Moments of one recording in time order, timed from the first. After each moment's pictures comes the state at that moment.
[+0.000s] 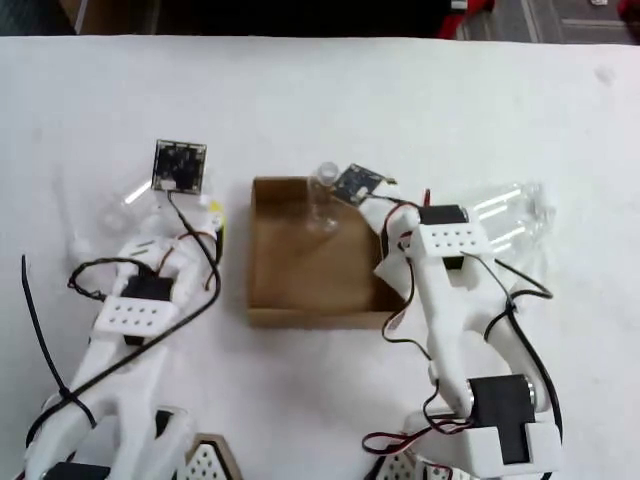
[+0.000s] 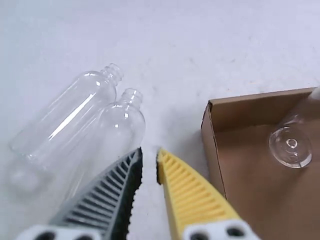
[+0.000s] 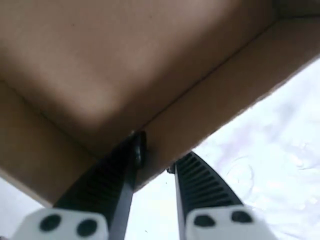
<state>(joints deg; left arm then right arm) -1.3 -34.2 65.3 16.5 0.0 -8.9 -8.1 34.2 61.4 47.7</state>
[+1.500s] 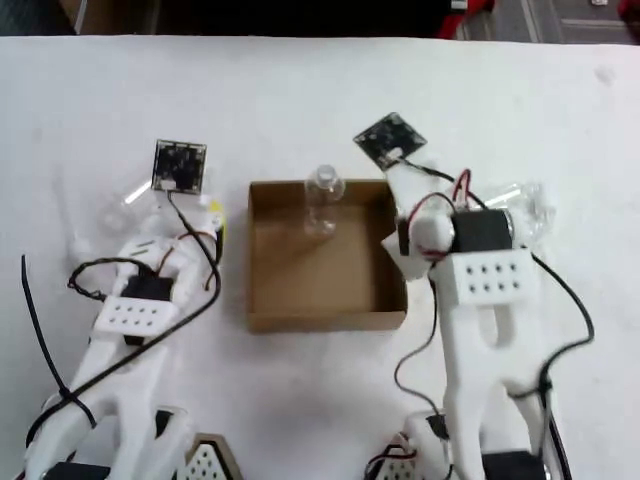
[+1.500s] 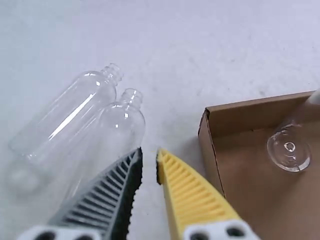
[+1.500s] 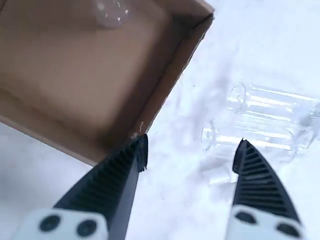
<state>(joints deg) -1.3 -34.2 65.3 16.5 0.0 -9.1 -31.3 22.6 80.6 29.3</state>
